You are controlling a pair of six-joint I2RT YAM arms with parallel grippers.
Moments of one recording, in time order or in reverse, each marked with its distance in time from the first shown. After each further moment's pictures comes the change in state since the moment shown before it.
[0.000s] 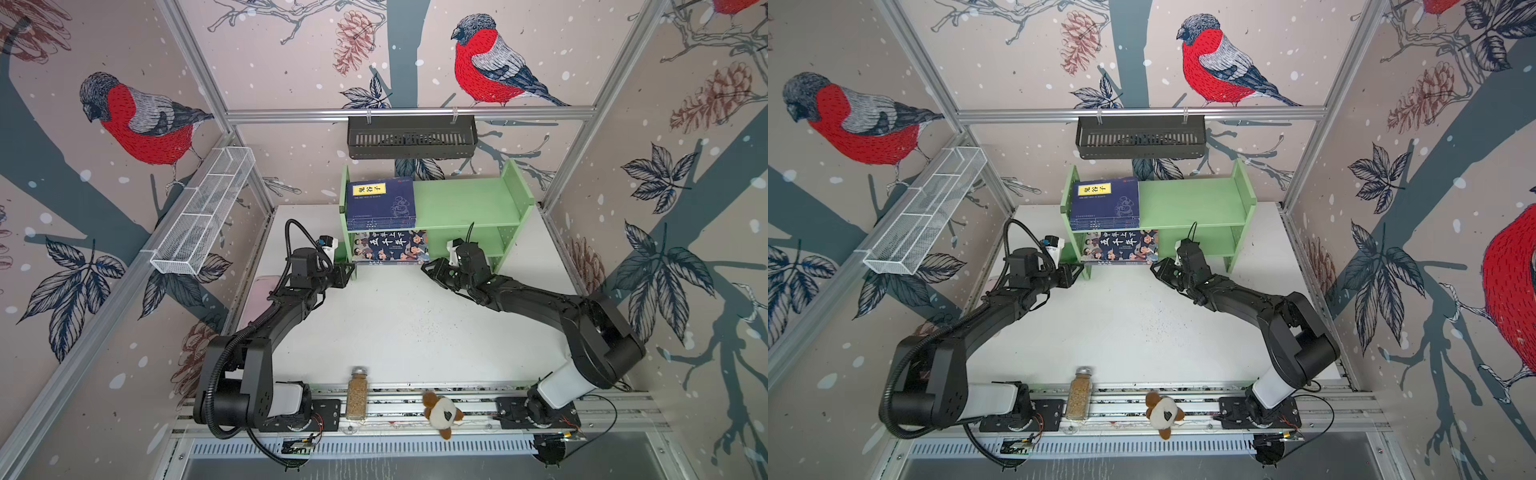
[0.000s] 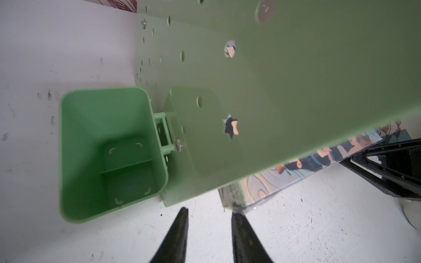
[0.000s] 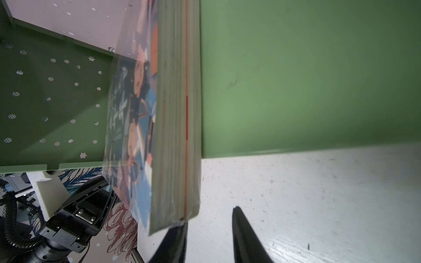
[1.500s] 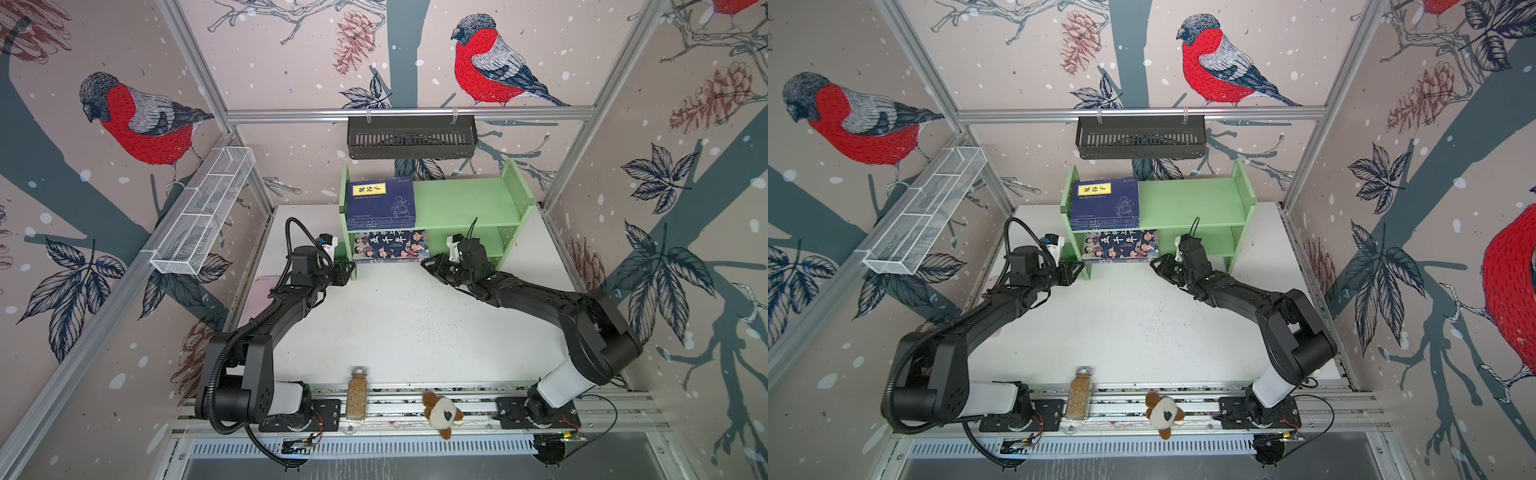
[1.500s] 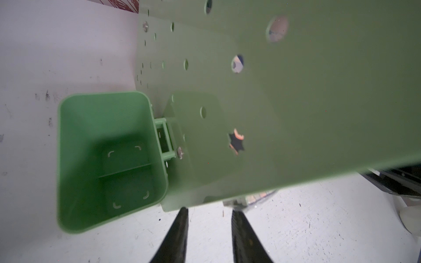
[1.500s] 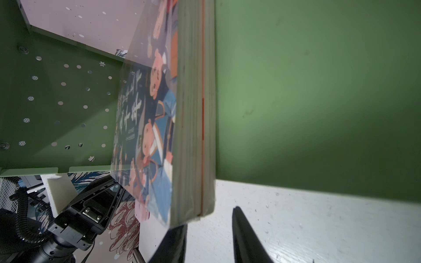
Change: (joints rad) left arm 0.000 0.018 0.018 0.003 0.001 -0.022; right arm -0.023 0.027 0.035 0.011 -0.036 -0.027
